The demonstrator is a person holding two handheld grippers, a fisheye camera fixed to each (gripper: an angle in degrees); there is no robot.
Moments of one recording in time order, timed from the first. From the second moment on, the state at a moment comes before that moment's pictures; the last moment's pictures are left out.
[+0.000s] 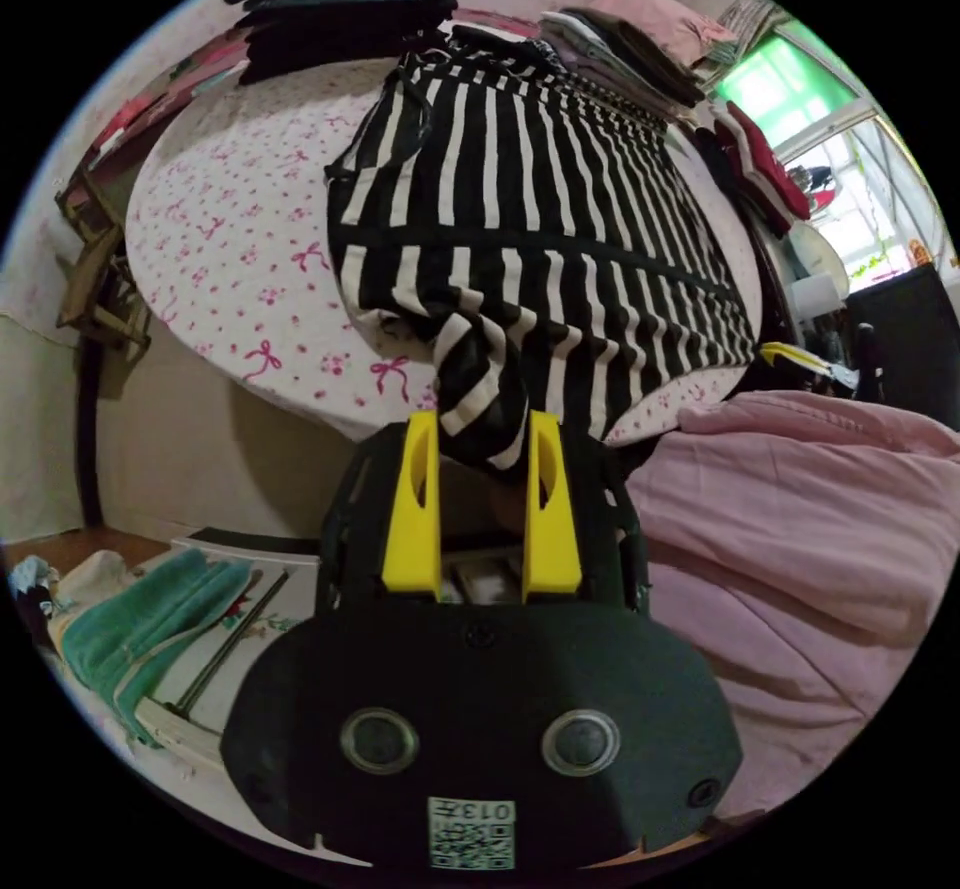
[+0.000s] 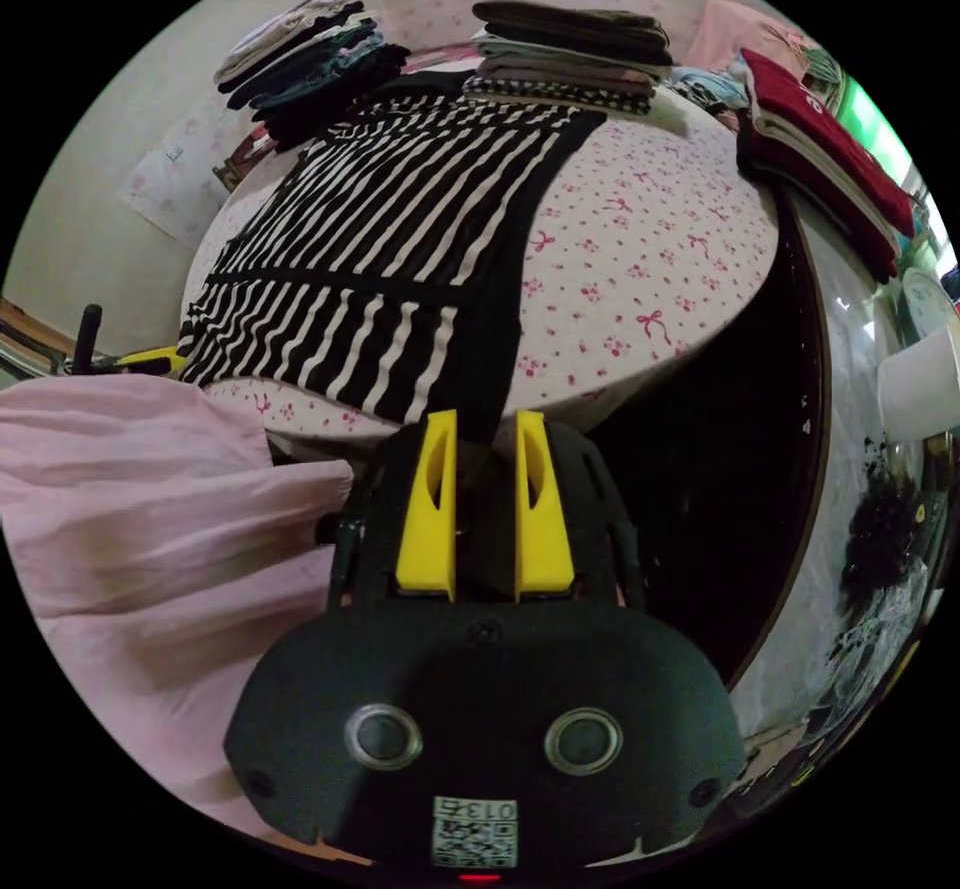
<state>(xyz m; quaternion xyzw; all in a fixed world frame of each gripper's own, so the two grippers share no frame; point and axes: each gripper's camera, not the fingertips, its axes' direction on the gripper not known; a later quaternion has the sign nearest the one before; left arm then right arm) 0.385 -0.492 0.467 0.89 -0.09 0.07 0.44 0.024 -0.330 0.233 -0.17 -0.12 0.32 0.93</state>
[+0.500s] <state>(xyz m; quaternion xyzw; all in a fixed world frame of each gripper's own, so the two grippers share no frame) 0.385 -0.470 0.448 0.84 -0.18 0.09 0.51 0.018 -0.355 0.219 -0.17 -0.09 0.26 0.95</state>
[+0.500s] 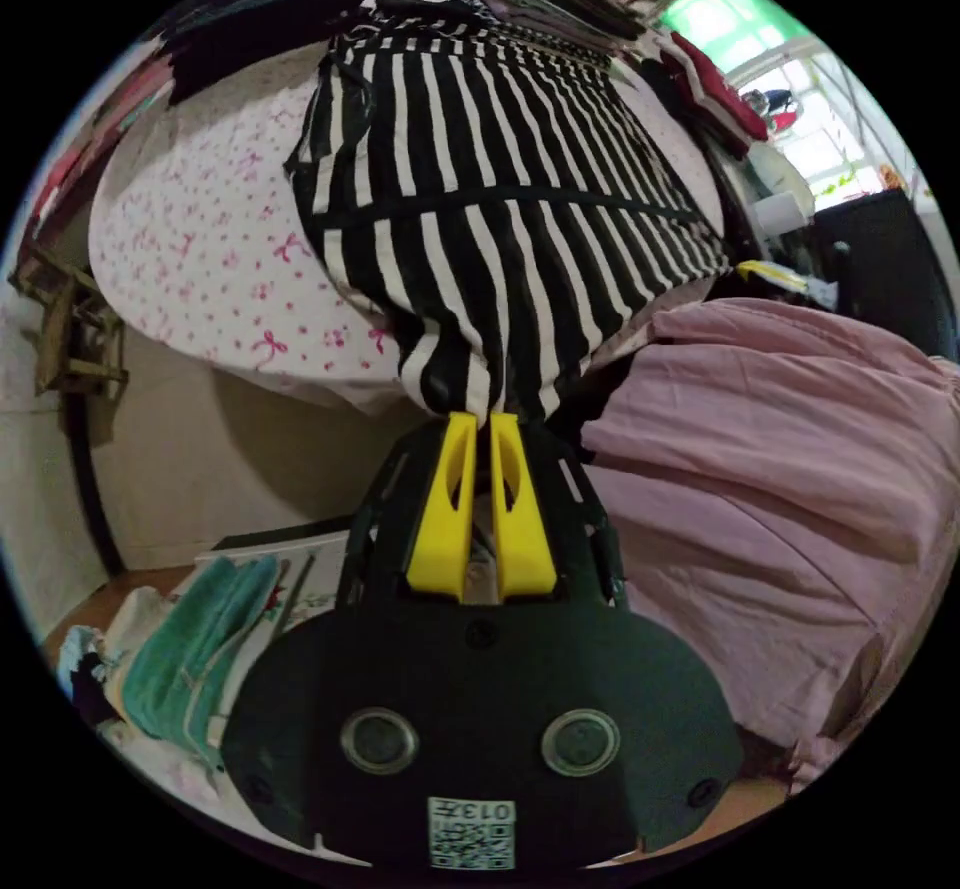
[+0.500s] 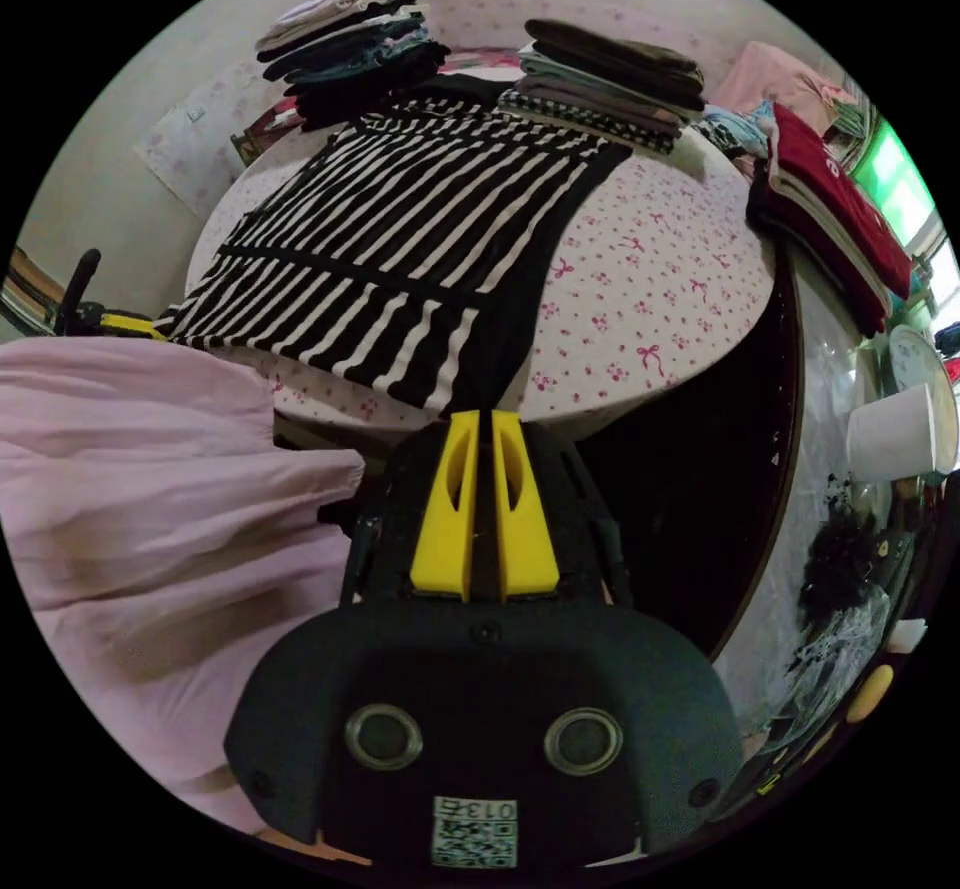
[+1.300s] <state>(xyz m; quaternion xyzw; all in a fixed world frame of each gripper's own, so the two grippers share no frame) 0.317 -0.472 0.359 0.80 -0.11 0.23 0.54 0.007 -0.330 0.245 -0.20 -0.12 0.28 0.93</state>
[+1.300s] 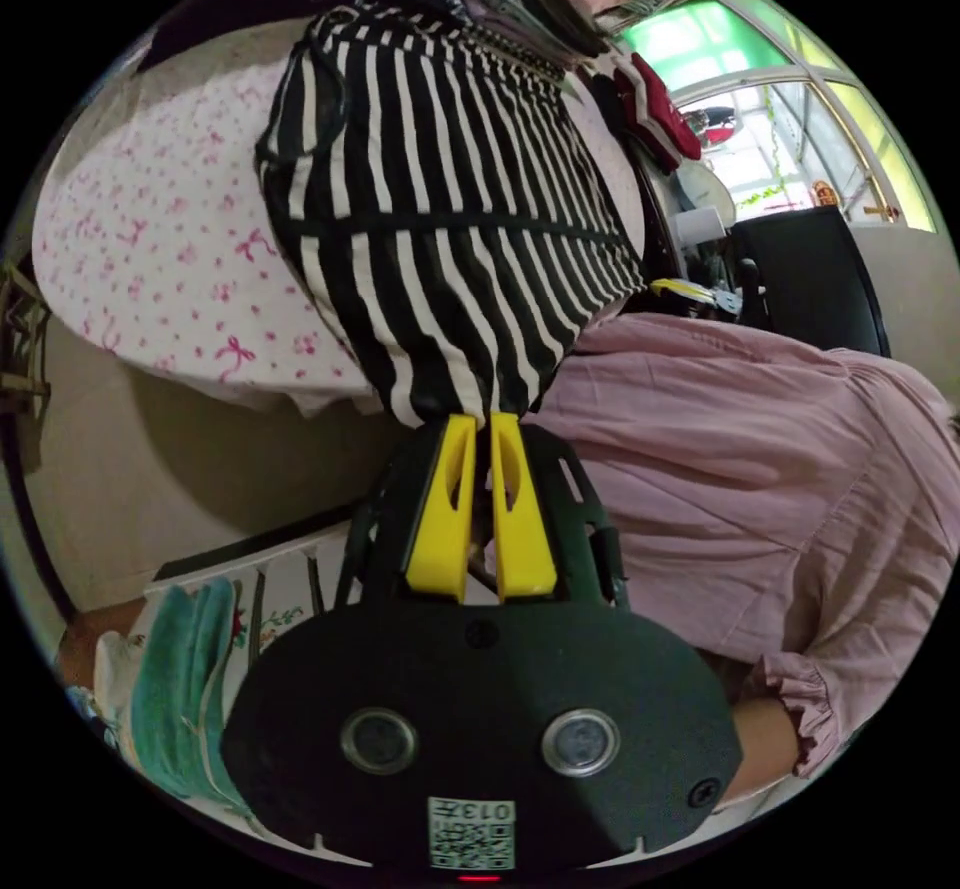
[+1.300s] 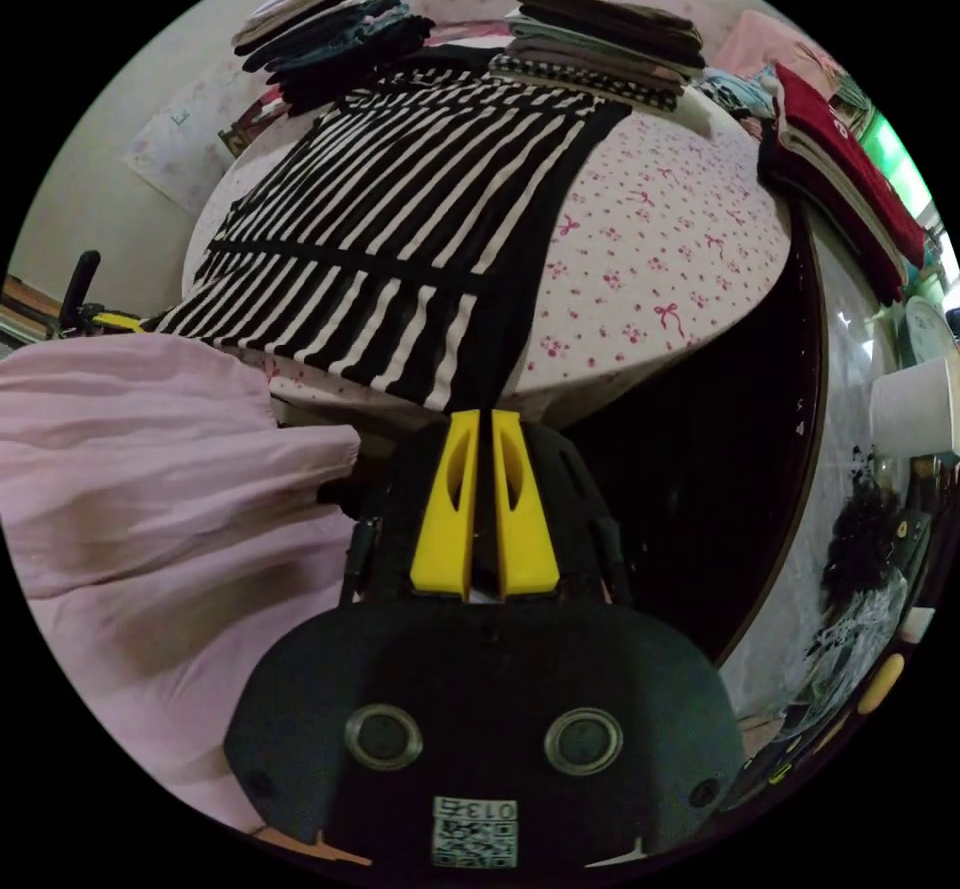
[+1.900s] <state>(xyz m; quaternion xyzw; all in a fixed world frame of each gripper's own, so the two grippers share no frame) 0.379 -0.307 0.143 0.83 -0.25 0.16 0.47 0.115 -0.408 0.293 -0.14 -0.10 0.24 0.95</state>
